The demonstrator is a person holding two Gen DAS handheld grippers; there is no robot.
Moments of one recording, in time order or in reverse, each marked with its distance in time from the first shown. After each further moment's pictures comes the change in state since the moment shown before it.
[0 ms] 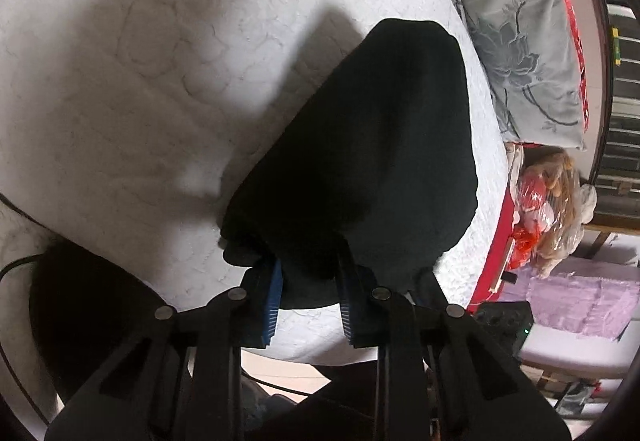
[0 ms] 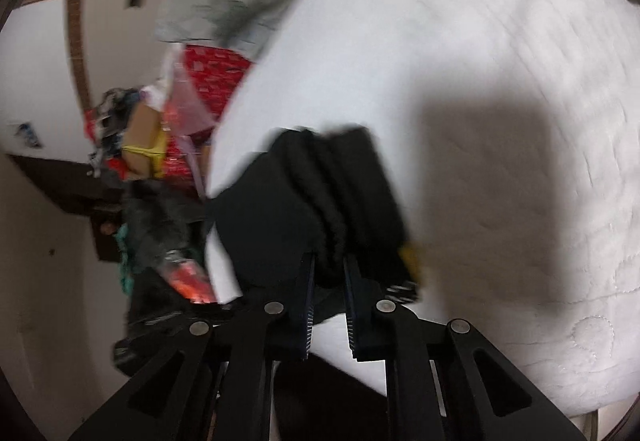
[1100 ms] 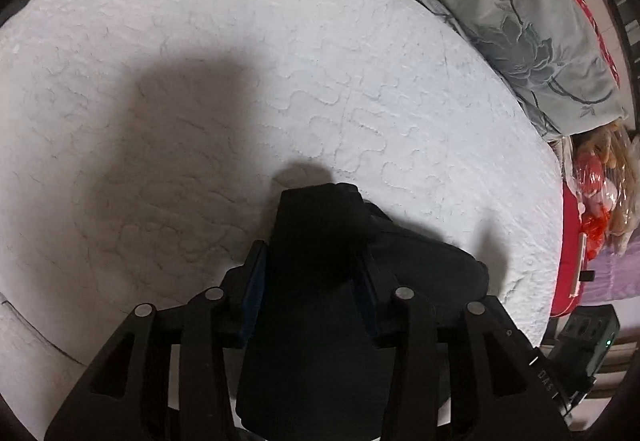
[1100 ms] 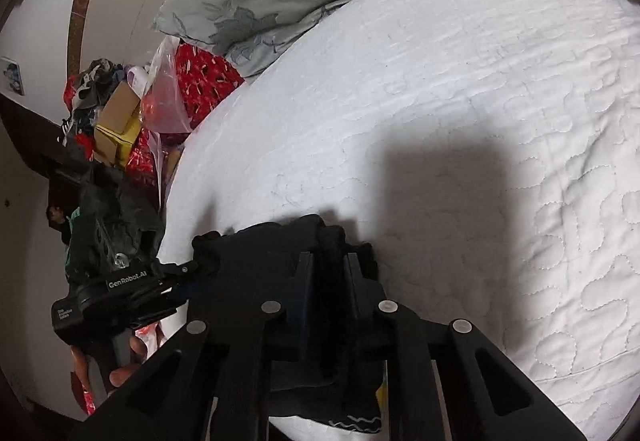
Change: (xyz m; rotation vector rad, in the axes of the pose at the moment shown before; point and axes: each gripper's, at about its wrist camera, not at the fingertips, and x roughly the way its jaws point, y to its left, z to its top) left arm 0.010 -0.055 0.071 0.257 -0.203 0.260; right arm 0.016 0.030 0.054 -0.221 -0.109 -0.157
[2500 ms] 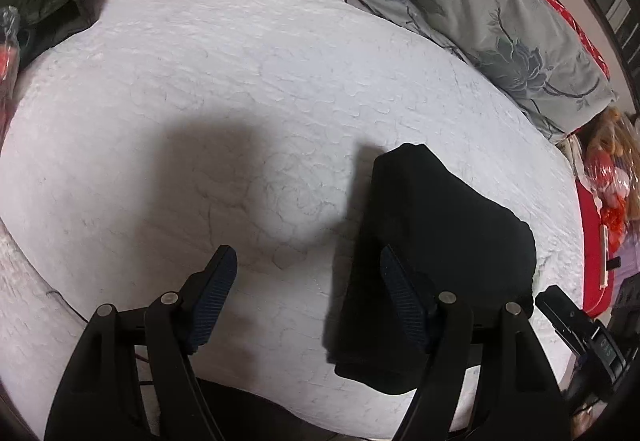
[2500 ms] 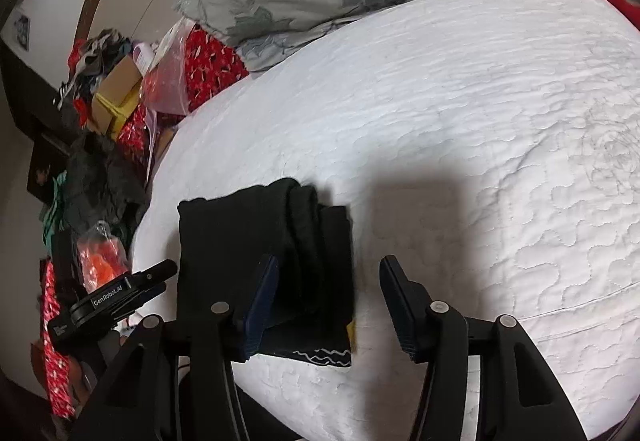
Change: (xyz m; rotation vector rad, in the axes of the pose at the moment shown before) left arm -0.053 0.046 -0.050 0.050 -0.197 0.086; right arm -0.042 0.013 -0.024 -0.123 -0.021 -0.098
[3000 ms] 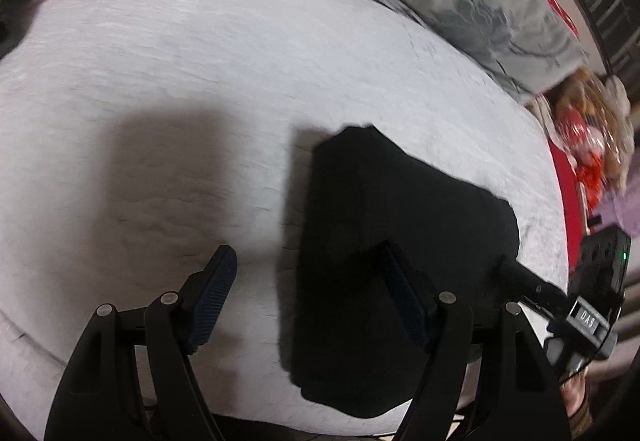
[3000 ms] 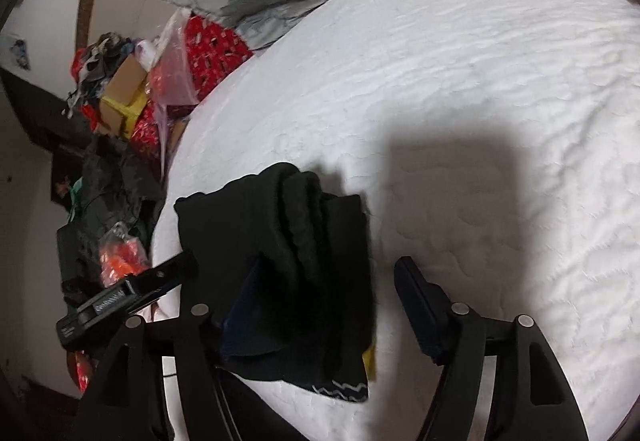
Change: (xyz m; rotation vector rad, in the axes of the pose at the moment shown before) left arm 0.038 -0.021 0.006 0.126 0.099 -0.147; right arm 0.051 -0.012 0.007 0.047 0.104 0.144
